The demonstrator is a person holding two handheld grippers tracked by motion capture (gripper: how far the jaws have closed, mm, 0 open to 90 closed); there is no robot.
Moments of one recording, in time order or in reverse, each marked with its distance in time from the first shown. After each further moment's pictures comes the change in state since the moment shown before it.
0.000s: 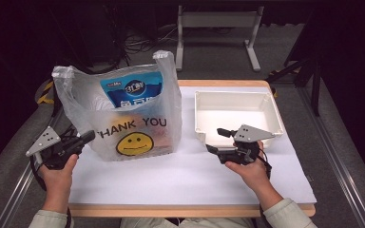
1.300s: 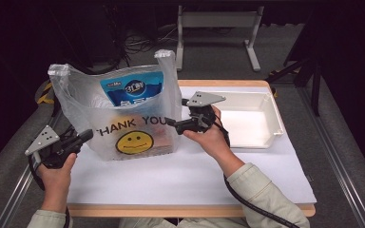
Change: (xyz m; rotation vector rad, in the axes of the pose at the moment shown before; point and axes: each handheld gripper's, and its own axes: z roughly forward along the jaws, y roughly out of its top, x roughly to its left) left arm 0.003 0.003 -0.002 0.010 0.030 0.010; right arm 0.004 0.087 0.106 -0.025 0.040 -0.016
